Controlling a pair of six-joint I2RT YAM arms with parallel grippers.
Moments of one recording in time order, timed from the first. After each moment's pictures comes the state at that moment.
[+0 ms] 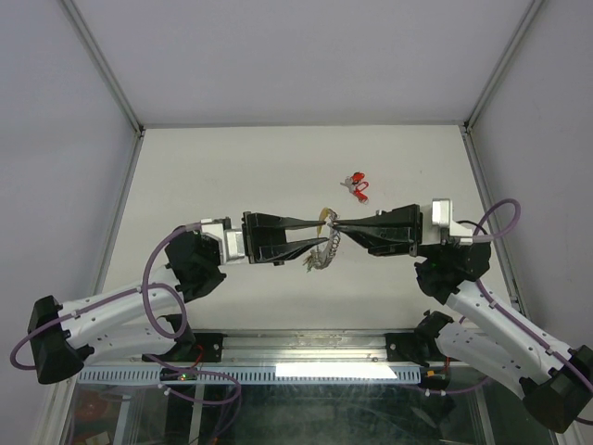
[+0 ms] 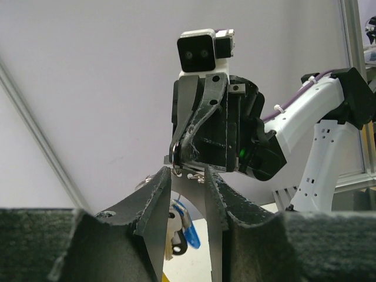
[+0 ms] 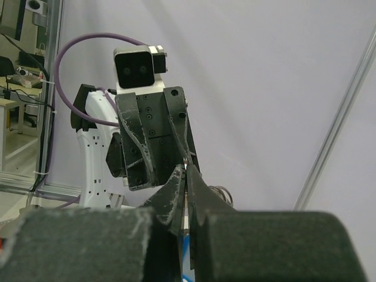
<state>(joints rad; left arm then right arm) -1.03 0.98 0.76 0.86 0.50 0.08 0.68 0.79 0.64 1.00 -0.74 0.35</state>
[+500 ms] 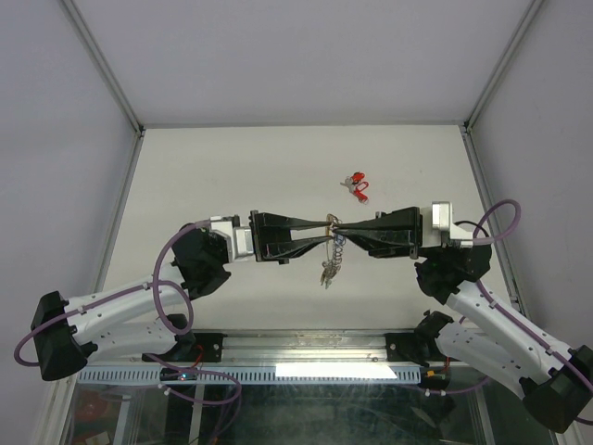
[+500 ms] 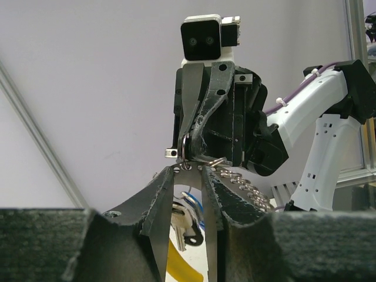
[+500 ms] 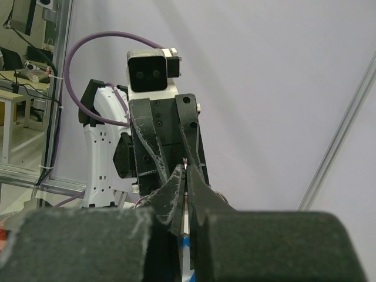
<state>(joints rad) -1.03 1.02 0.77 0.87 0.51 0.09 0.68 0.79 0.64 1.02 -0.78 0.35</state>
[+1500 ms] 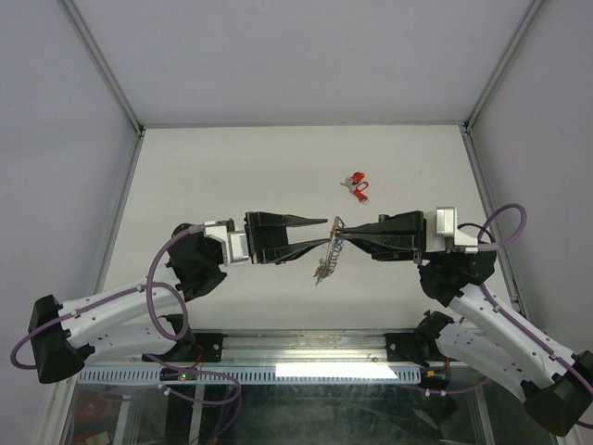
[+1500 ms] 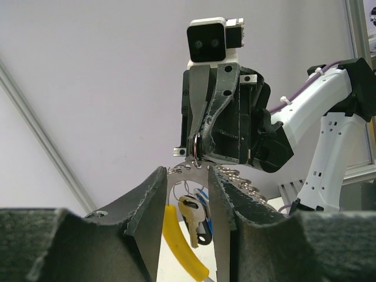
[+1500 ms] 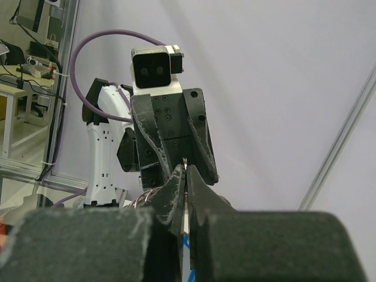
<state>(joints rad) -1.03 1.00 0.78 0.83 0.52 0.13 0.68 0.76 0.64 1.00 -0.80 0.34</state>
